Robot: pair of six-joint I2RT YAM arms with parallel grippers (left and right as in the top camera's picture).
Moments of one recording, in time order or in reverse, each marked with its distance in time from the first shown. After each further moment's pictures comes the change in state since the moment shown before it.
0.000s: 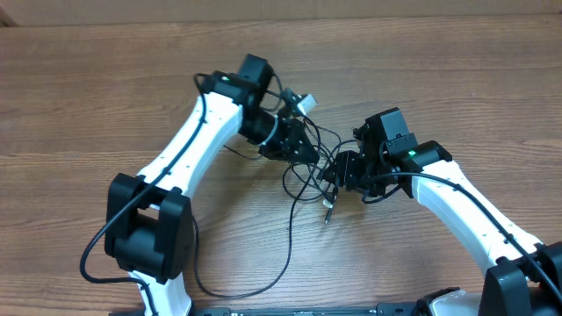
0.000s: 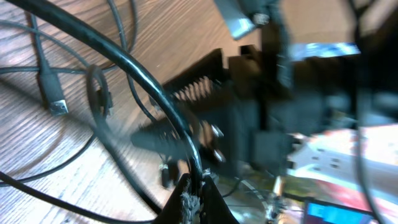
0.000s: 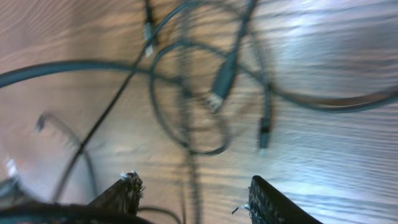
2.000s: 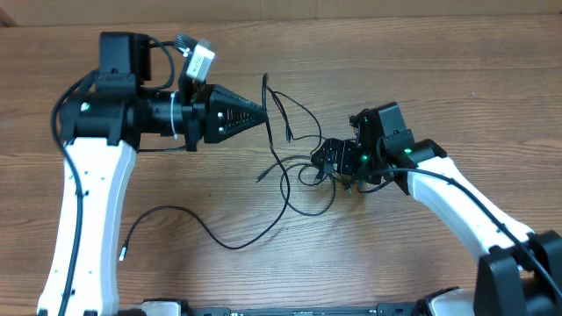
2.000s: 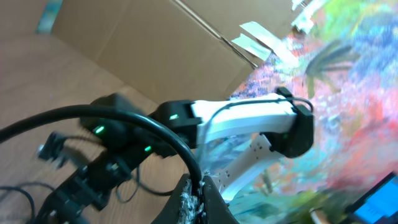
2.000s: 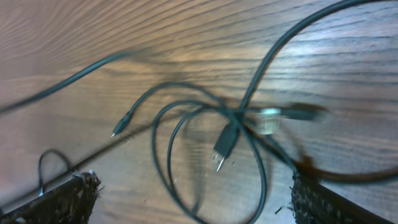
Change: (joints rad) left arm 0.322 -0.462 0.000 0.078 0.525 0.284; right arm 0.001 0.058 0.000 0.182 0.033 -0.042
